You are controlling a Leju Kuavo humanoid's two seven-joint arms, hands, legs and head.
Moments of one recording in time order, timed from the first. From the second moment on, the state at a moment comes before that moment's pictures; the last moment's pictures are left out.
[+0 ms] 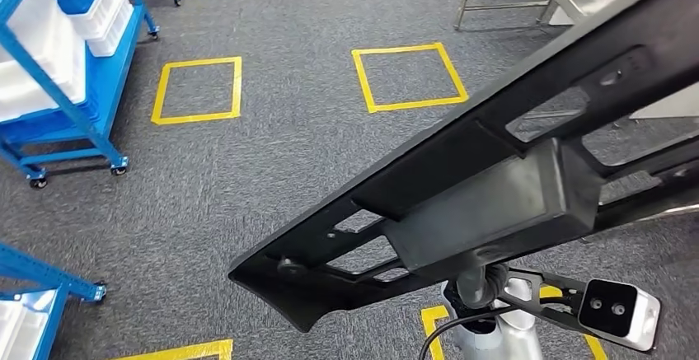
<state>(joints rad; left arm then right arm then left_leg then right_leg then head) -0.09 0.00 1.31 -0.21 -0.83 -0.02 -0.20 -0.16 0.13 0.16 -1.85 -0.25 0.72 -0.70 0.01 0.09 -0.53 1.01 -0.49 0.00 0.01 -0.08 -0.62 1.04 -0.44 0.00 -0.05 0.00</state>
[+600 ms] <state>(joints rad) -0.10 -0.06 1.32 -0.21 -0.78 -0.05 -0.24 -0.23 0.09 0.23 -1.80 -0.25 0.62 -0.65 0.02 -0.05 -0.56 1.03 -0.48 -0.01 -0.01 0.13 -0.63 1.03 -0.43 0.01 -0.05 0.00</state>
